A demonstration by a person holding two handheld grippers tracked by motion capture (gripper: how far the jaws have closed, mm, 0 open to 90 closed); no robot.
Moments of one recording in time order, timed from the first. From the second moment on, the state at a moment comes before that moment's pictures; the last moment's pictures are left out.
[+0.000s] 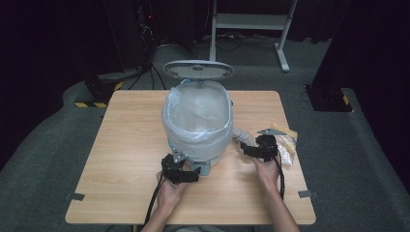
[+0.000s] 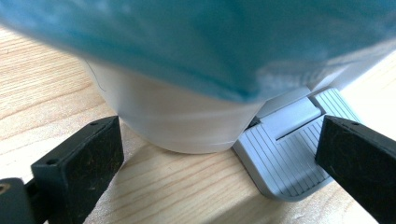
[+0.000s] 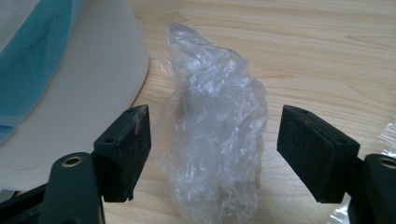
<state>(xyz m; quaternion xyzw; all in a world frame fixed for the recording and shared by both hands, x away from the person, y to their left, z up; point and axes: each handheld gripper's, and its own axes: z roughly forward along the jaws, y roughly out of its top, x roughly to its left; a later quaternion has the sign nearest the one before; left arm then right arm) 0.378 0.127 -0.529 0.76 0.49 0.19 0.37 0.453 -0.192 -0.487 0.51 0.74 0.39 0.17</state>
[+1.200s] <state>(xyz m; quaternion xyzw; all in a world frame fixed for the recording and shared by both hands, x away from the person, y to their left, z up) 0.378 0.128 -0.529 0.76 0.49 0.19 0.37 0.460 -0.192 -0.498 0.49 0.77 0.38 0.13</state>
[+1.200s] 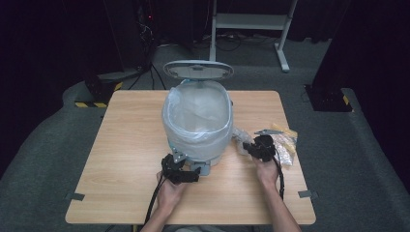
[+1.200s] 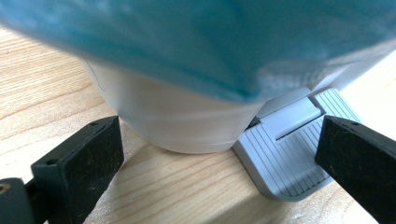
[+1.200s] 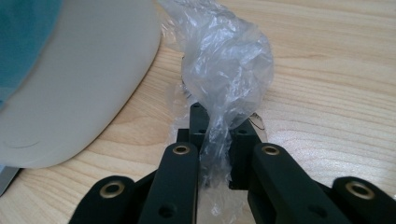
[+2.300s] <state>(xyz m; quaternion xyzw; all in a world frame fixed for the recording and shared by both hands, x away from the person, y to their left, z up) 0.381 0.129 -0.529 0.77 0.50 0.18 0.37 0.415 -0.215 -0.450 0.45 0.77 0.44 0.12</state>
